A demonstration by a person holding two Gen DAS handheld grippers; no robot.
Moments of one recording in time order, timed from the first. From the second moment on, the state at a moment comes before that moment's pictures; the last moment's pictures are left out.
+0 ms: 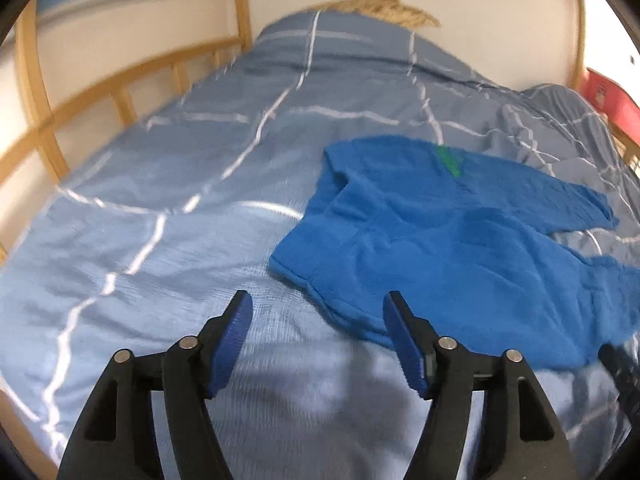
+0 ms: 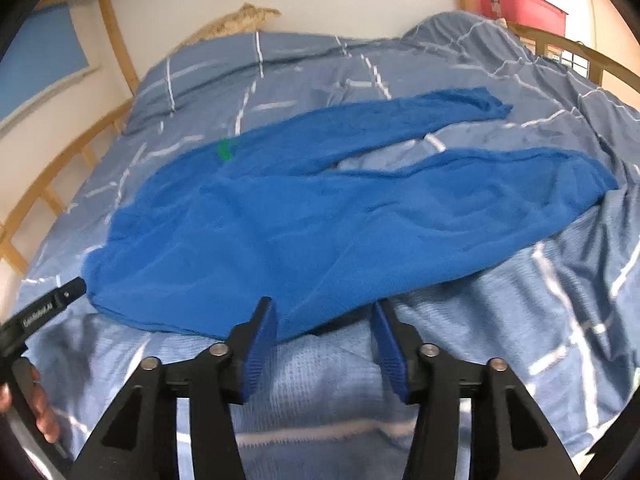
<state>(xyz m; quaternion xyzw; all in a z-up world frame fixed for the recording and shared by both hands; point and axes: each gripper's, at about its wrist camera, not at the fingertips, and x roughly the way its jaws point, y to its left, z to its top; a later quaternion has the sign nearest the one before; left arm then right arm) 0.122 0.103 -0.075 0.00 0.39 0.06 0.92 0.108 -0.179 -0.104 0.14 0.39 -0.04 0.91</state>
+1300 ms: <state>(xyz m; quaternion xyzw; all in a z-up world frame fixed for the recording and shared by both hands) 0.111 -0.252 -0.048 0.11 0.31 -0.22 0.92 0.083 -0.449 -0.079 0.16 0.28 -0.11 0.94</state>
